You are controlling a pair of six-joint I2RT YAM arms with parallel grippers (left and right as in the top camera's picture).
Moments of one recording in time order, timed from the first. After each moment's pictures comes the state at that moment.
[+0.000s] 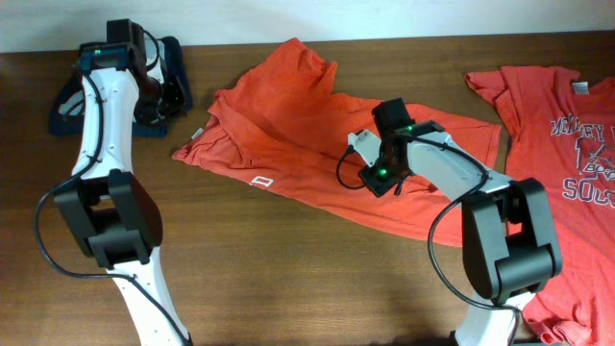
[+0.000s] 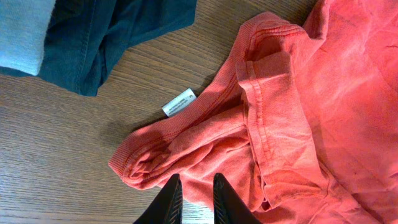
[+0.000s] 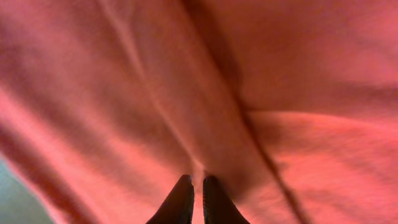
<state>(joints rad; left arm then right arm) 0.11 2.29 2.18 -1.23 0.20 -0.25 0.26 1.96 1.30 -0.73 -0.17 -0.40</state>
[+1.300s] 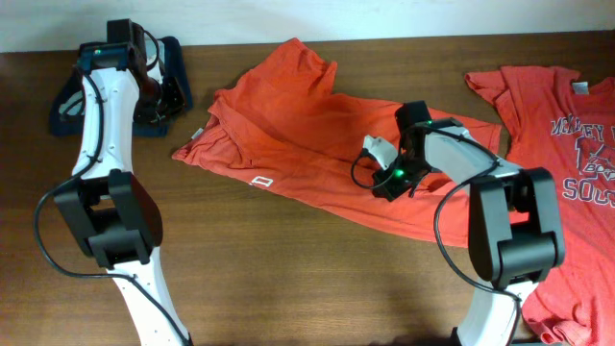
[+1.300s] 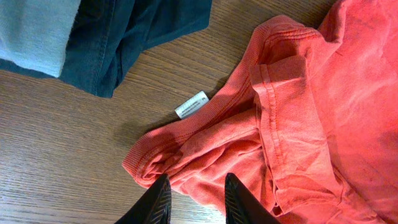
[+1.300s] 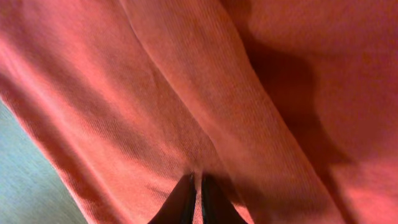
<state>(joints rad) 0.11 2.29 2.18 -1.23 0.16 -0.25 0.15 2.02 1.31 -0.83 -0.37 -0.47</state>
